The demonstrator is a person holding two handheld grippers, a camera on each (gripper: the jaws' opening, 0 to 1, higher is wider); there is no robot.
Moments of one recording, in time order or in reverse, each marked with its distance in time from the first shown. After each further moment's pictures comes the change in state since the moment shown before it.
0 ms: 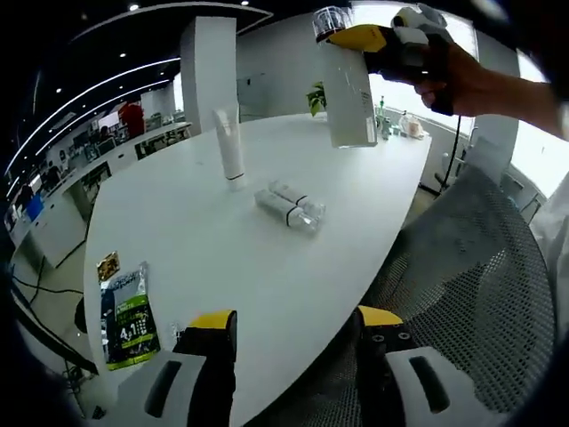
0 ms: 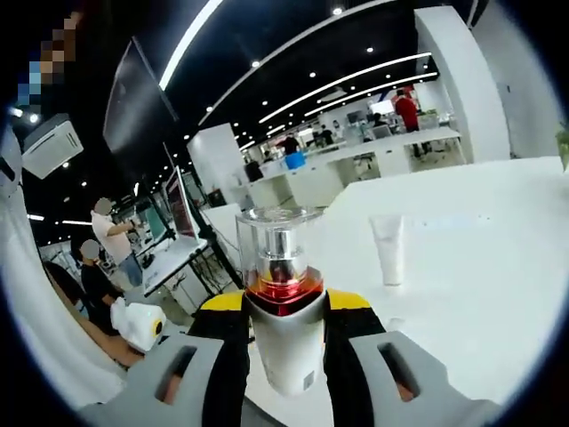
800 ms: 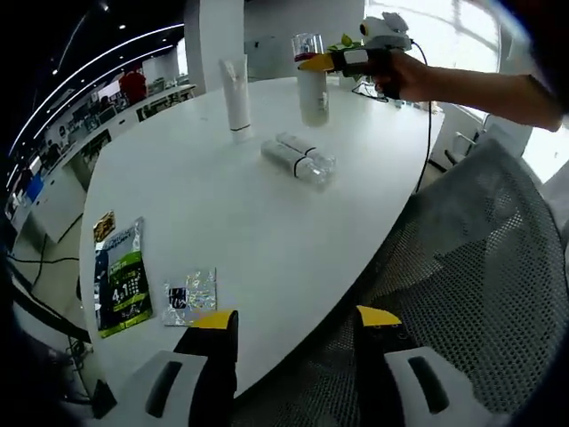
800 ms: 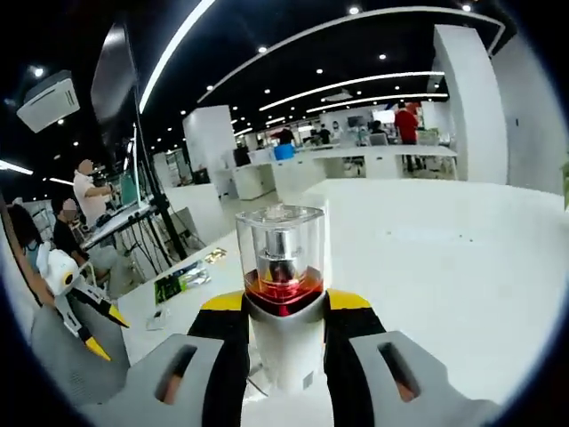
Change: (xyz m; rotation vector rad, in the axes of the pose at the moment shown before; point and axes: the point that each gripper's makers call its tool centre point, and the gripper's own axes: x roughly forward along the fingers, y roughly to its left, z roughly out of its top) left arm 0.007 0.005 -0.041 -0.050 0.190 0.019; right arm 0.062 -0.141 -0.028 -0.180 0.038 -0.067
